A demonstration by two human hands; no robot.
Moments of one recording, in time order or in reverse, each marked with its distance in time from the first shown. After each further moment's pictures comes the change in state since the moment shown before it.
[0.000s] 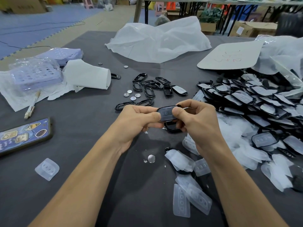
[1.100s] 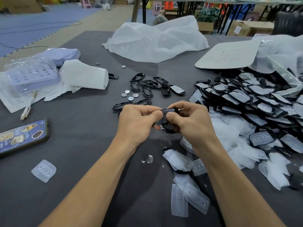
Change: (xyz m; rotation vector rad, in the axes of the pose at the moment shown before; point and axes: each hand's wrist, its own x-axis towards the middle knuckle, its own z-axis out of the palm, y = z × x) left_hand 0.009 -0.012 0.020 0.082 0.240 0.203; right_hand -0.001 0.002 0.003 -0.025 -0.099 0.005
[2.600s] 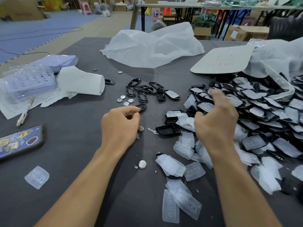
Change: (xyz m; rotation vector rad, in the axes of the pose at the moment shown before) left_hand 0.008 -0.006 -0.014 0.488 0.333 0.075; right_hand 0.012 0.002 -0.047 -0.770 0.537 -0.109
